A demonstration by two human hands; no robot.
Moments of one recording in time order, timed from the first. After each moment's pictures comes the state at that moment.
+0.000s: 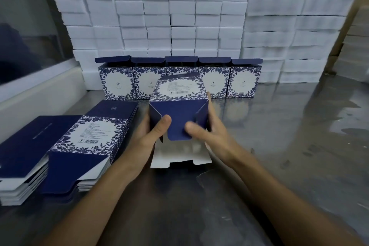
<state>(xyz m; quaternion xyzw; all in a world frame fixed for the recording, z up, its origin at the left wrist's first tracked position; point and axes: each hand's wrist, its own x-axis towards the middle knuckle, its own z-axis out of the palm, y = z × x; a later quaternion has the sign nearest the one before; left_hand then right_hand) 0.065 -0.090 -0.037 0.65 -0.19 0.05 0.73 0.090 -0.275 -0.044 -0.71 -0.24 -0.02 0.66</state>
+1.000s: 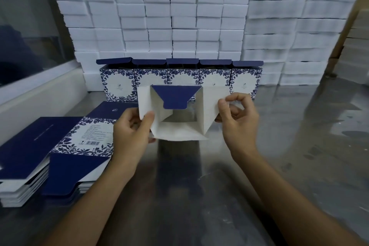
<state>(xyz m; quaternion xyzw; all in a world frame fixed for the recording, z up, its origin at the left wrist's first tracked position) 0.079 -0.082 -0.038 0.67 0.01 0.27 0.69 0.094 -0.289 -0.029 -0.61 -0.12 -0.33 0.71</state>
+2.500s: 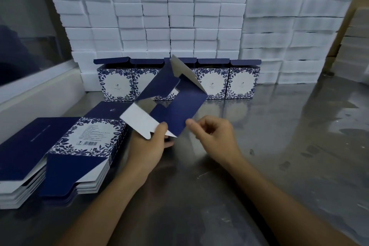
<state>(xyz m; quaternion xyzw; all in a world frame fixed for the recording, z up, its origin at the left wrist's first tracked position) 0.060 -0.115 -0.039 0.65 0.03 0.16 0.74 0.093 -0.276 -0.055 -0.79 -0.14 -0.22 0.56</state>
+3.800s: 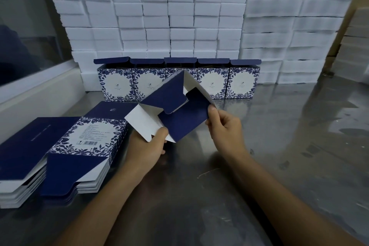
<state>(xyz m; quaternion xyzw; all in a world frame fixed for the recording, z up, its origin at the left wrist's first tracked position) 0.070 -0.102 -0.052 0.72 0.06 0.16 0.67 0.105 -0.286 -0.055 -0.74 -0.08 -0.25 0.62</state>
